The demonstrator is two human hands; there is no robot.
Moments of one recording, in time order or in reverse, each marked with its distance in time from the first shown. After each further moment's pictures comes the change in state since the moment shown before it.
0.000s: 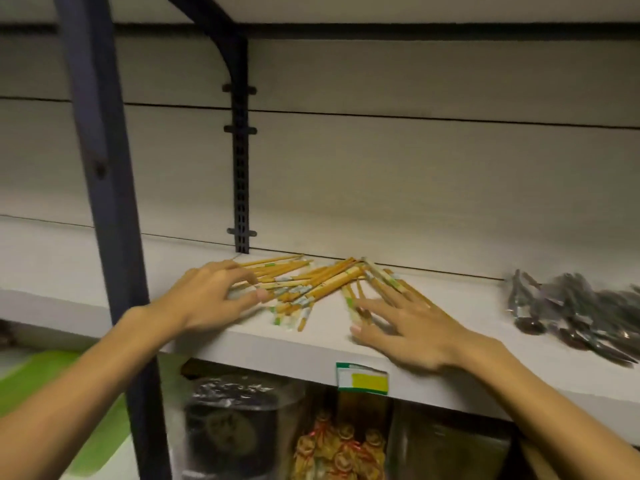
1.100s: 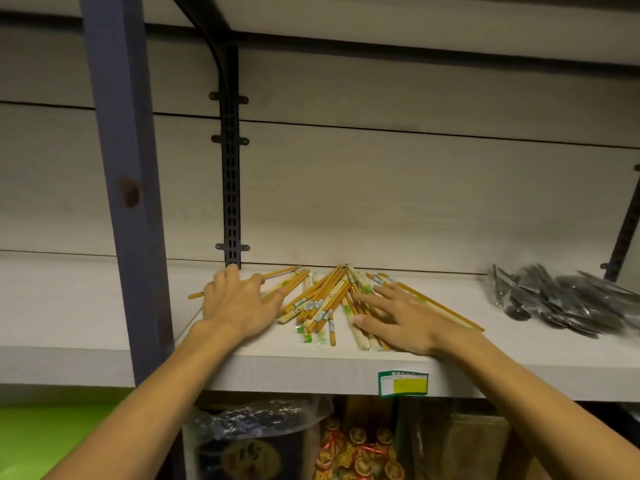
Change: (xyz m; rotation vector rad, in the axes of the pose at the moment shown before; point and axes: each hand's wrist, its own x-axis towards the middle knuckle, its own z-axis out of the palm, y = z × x) left_hand 0.043 -0.003 0.021 0.047 -0.025 -0.201; right_hand 0.038 -0.027 0.008 0.019 0.097 0.171
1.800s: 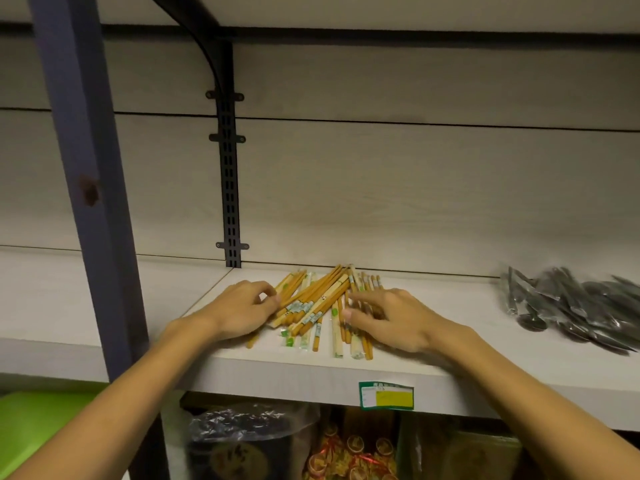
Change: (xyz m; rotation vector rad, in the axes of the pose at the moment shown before) left_hand 0.000 0.012 -0.005 -0.333 -0.211 0.127; right_hand 0.014 0.011 -0.006 0.147 0.080 -0.169
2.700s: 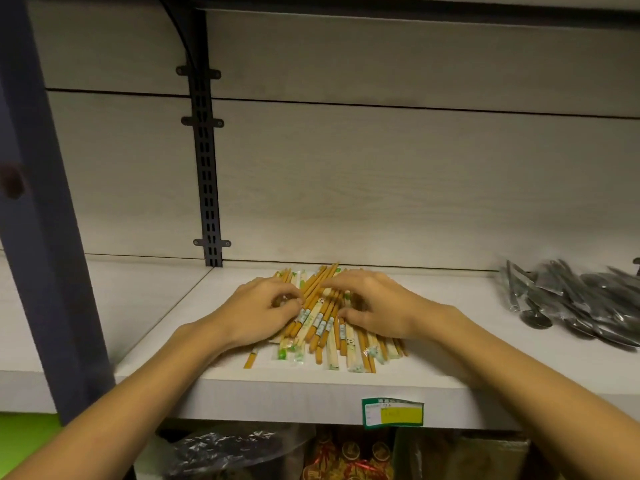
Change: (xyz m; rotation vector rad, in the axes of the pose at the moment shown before) left_hand 0.025 0.018 0.018 -0.066 0.041 0.316; right_hand 0.035 -0.004 -0.004 -0.097 0.008 -0.189
